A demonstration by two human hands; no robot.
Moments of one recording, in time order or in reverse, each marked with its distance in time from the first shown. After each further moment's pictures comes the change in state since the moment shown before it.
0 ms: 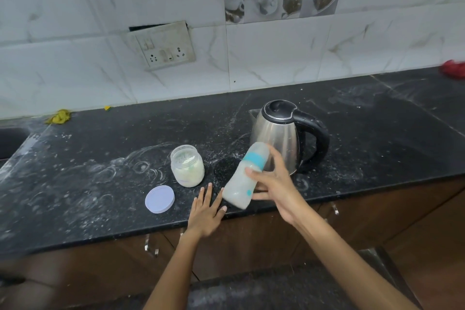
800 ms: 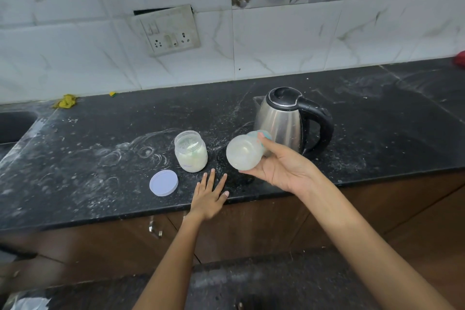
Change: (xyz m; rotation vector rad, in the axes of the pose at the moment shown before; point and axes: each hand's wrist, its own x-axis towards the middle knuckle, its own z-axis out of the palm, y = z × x) left_hand 0.000 -0.001 0.000 0.010 -0.027 -0.012; right_hand -0.011 -0.048 0.010 0.573 -0.247 0.364
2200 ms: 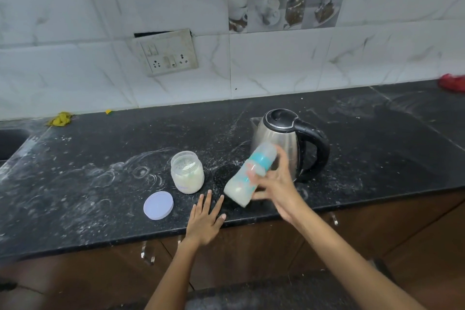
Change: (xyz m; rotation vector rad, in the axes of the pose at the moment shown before) left_hand 0.001 -0.002 0.001 -0.020 0.030 0.029; right_hand 0.034 0.016 -0.046 -0.565 0.157 -0.465
